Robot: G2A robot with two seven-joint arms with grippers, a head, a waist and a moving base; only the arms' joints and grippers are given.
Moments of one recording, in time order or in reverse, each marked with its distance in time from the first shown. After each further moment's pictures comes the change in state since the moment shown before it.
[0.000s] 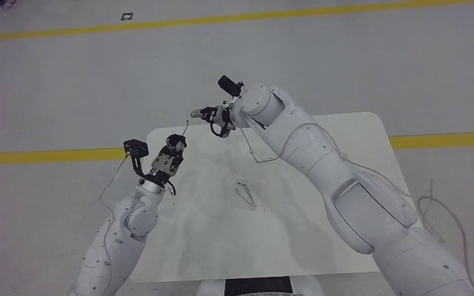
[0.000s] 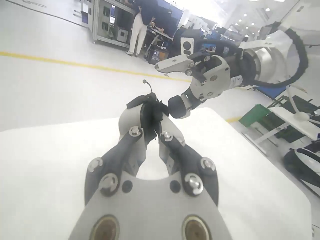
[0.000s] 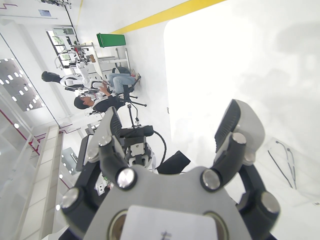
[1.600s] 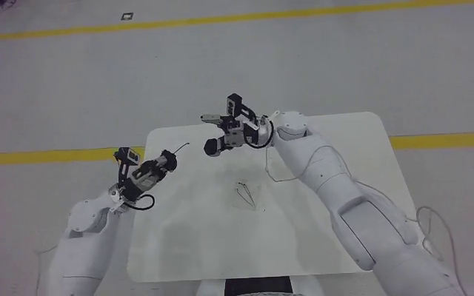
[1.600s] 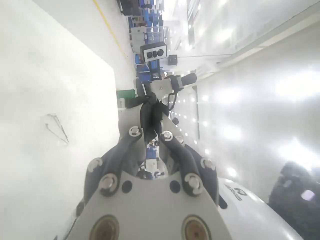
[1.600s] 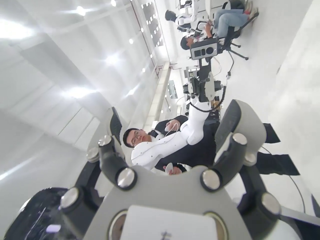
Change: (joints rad) left arm 0.078 0.021 -0.301 0.041 -1.407 0.101 -1.194; right arm -0.185 0.048 0.259 0.090 0.525 -0.437 0.525
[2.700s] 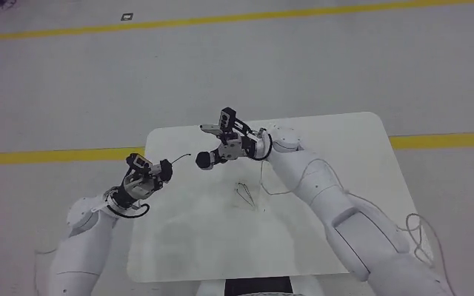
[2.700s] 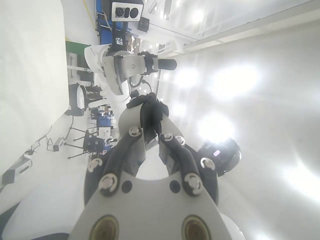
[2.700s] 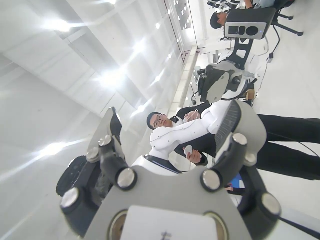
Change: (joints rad) left arm -0.037 0.006 0.020 0.070 -0.251 0.210 -0.274; right arm -0.088 -0.027 -0.001 -0.026 0.145 0.010 0.078
